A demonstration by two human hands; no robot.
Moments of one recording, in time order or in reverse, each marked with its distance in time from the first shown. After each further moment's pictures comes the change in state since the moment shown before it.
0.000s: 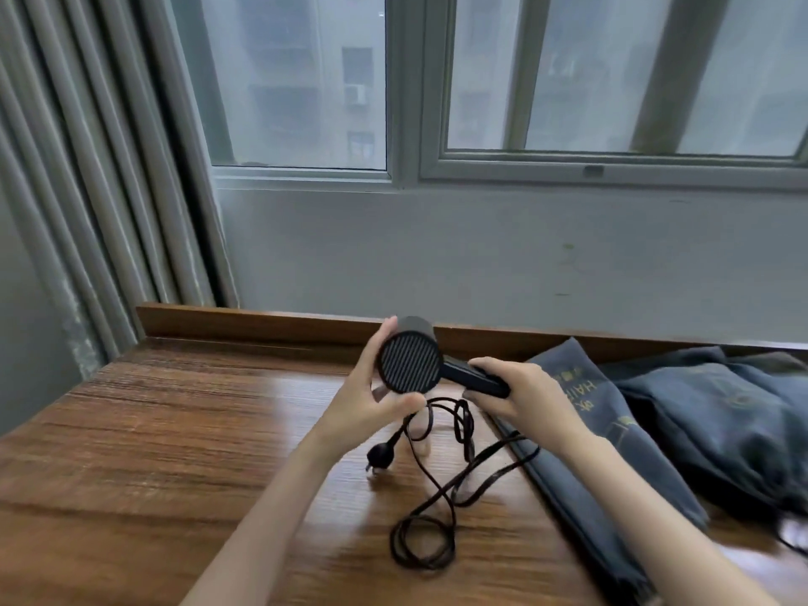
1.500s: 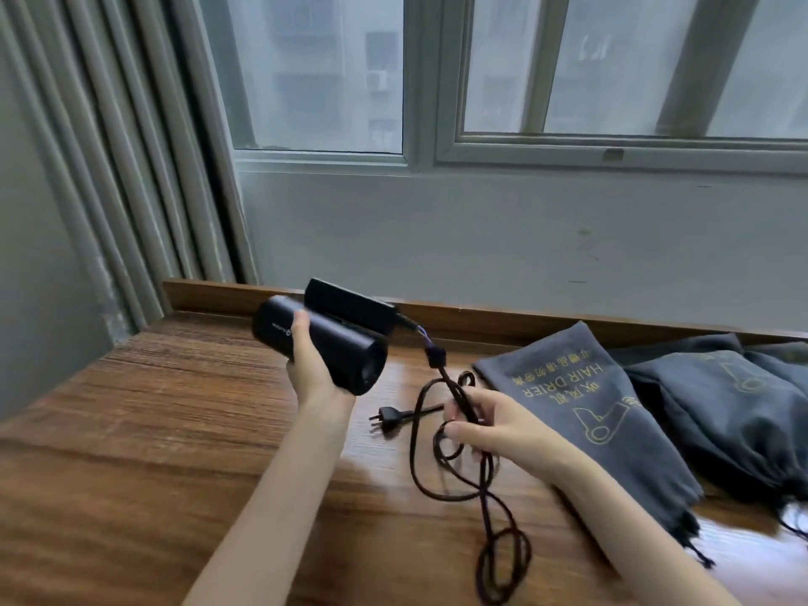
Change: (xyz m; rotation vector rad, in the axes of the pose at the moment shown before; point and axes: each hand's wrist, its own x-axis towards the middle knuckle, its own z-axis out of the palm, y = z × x) left_hand 0.006 -0.002 -0.010 -1.051 0.941 -0.412; right_hand -0.042 -0.029 0.020 0.830 -0.398 0.207
